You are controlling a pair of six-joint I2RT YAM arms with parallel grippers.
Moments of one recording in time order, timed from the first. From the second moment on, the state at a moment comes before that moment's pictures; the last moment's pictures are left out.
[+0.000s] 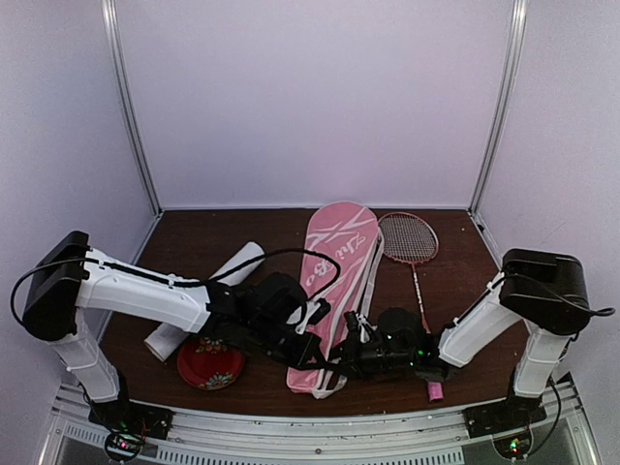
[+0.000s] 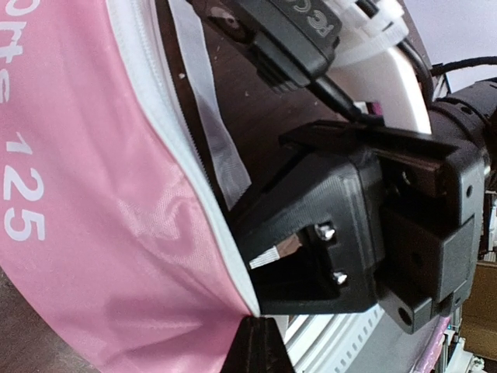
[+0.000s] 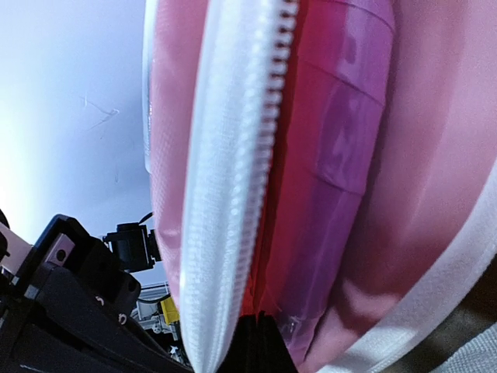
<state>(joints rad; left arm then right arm) -1.16 1.70 1.00 -0.18 0.29 -0.70 1.08 1.81 0.50 0.92 -0.29 1.39</state>
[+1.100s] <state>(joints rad) -1.15 1.68 0.97 -0.12 0.32 -0.71 1.05 1.57 0.54 0.46 -0.27 1.18</state>
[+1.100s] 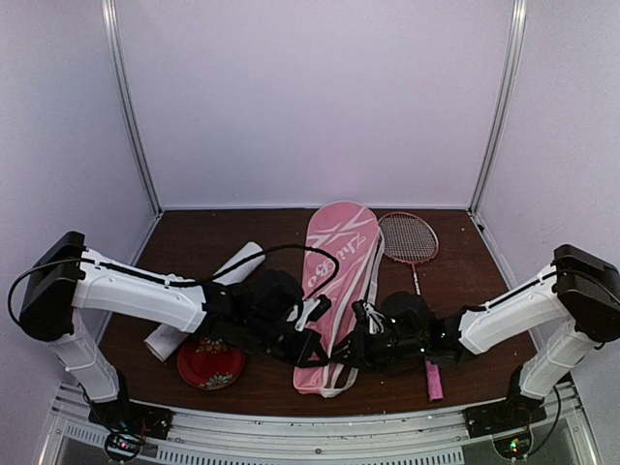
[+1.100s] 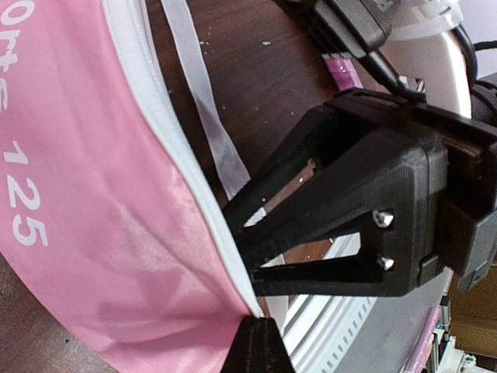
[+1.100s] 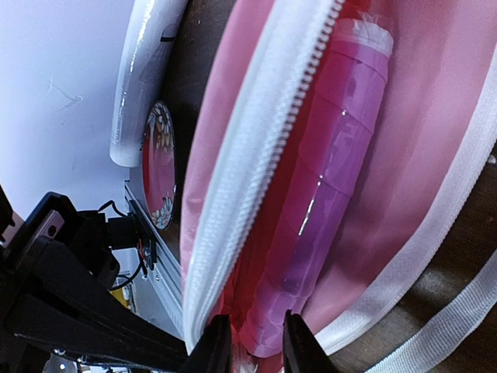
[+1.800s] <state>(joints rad) -1.15 1.69 0.97 -0.10 0.37 -0.71 1.05 1.75 0.59 0.65 -0.32 1.22</state>
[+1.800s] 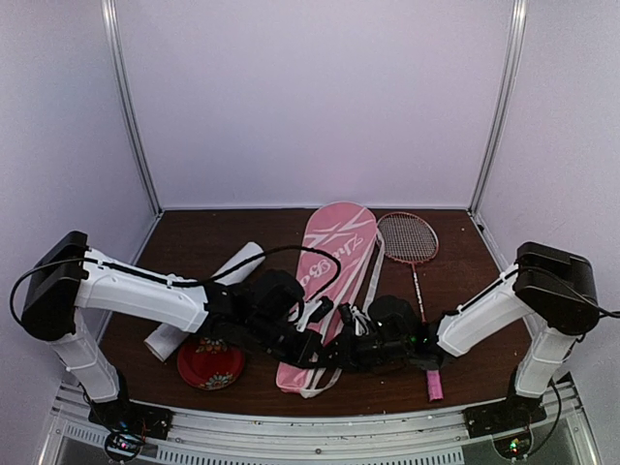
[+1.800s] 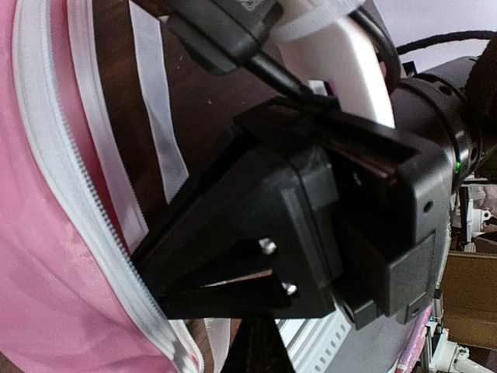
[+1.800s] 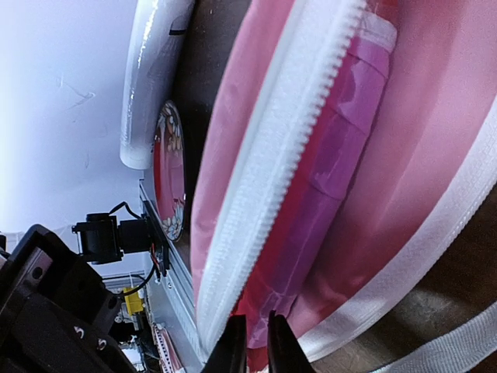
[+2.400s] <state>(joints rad) -1.14 1.60 0.98 -0.33 0.15 -0.67 1.05 1.91 0.61 0.81 -0.33 1.31</state>
